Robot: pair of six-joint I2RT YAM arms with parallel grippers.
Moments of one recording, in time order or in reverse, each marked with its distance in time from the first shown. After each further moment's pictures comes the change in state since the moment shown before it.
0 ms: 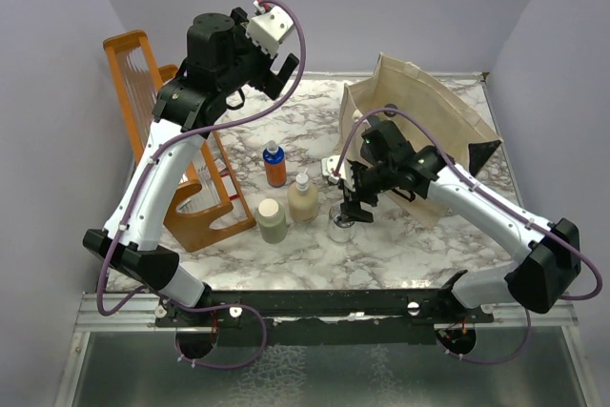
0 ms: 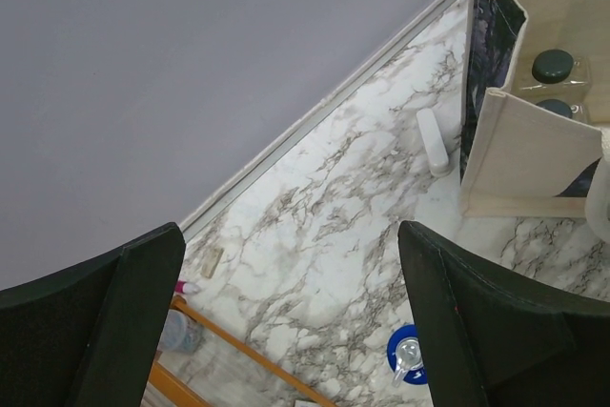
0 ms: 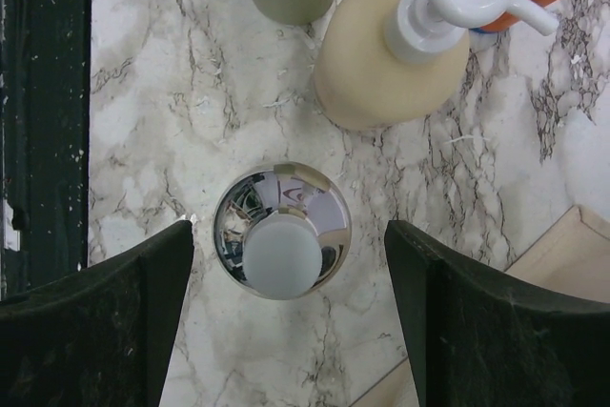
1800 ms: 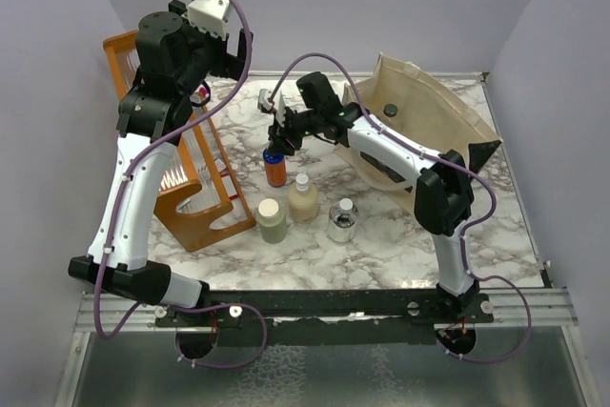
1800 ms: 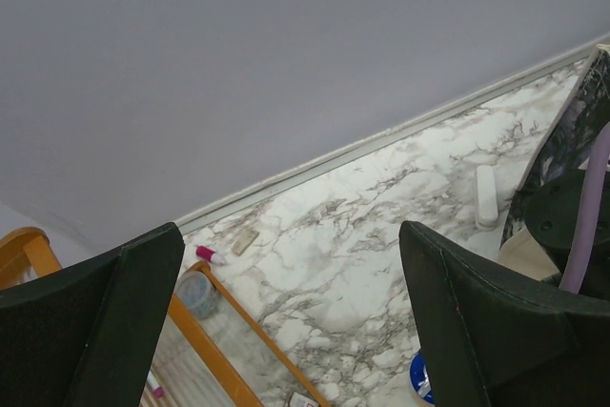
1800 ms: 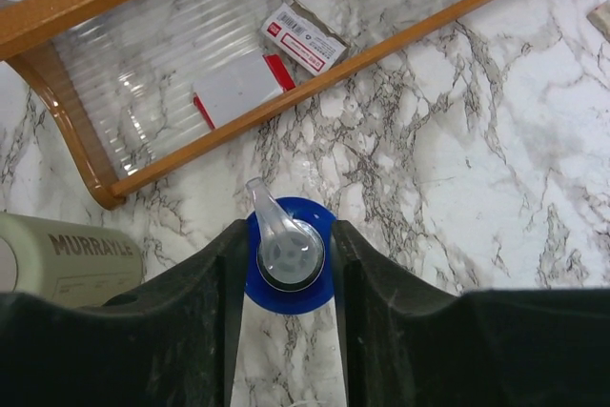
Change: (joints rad) left arm 0.175 -0.109 -0.055 0.087 -0.052 -0.185; right arm 0.031 0.719 0.684 0.382 -0.066 0.334
